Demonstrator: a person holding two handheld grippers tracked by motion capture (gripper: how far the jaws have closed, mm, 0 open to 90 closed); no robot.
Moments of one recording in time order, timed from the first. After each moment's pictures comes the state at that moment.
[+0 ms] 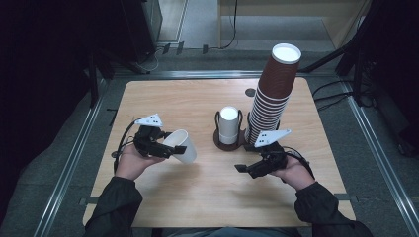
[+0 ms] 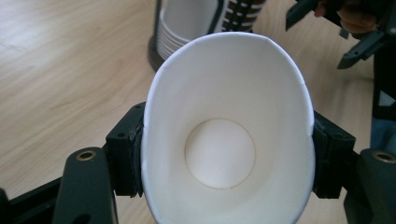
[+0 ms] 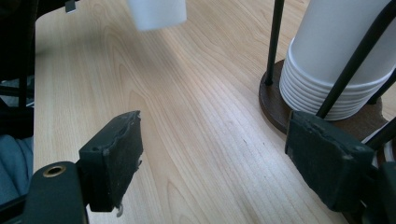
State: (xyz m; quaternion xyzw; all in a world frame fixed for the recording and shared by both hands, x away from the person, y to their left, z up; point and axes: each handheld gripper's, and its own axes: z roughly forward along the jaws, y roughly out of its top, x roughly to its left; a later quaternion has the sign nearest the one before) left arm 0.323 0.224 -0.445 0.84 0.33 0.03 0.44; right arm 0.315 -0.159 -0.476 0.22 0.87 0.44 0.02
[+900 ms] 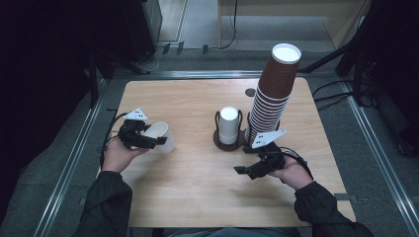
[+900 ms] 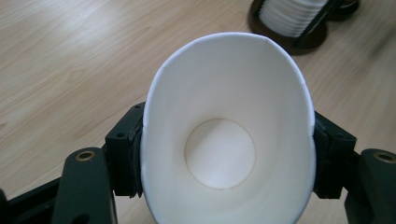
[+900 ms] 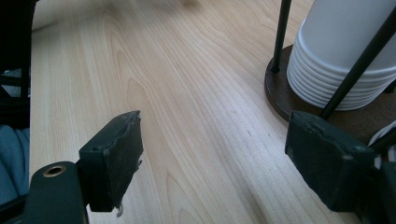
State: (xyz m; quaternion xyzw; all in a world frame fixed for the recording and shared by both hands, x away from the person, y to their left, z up) left arm 0.351 0.274 -0.465 0.84 0.39 0.11 0.36; right arm 0.318 -0.154 -0.484 0.21 0.88 0.42 0.01
